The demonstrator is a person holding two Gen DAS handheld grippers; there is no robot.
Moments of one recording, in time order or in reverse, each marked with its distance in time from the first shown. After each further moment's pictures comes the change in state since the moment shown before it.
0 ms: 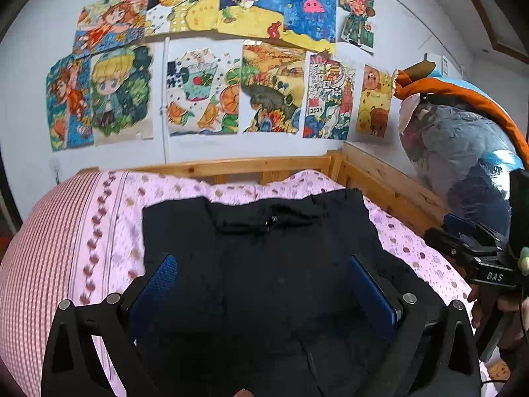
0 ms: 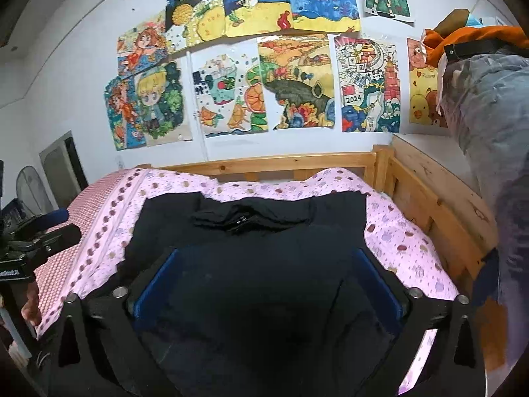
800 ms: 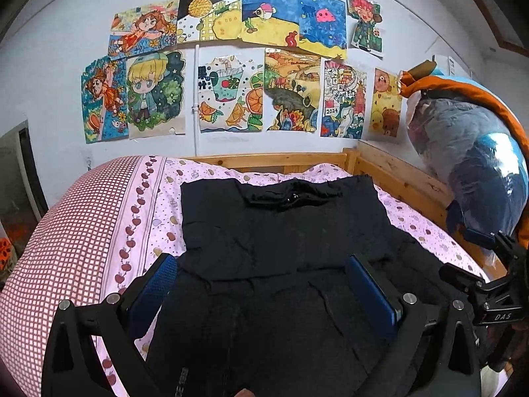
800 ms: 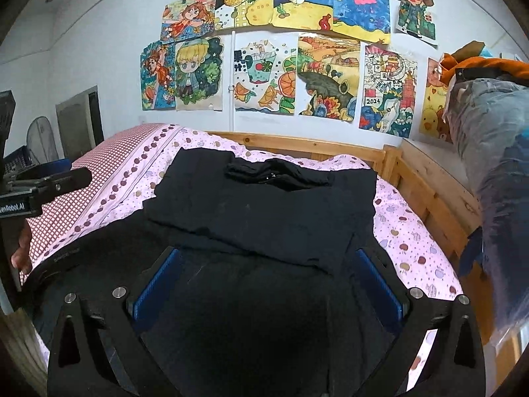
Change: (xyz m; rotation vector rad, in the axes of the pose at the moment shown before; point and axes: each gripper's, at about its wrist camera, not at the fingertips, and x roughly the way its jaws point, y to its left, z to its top) left arm -0.071 0.011 -0.069 0.007 -0.047 0.083; right arm -0.077 0.059 -0.076 -0.164 0.029 -0.022
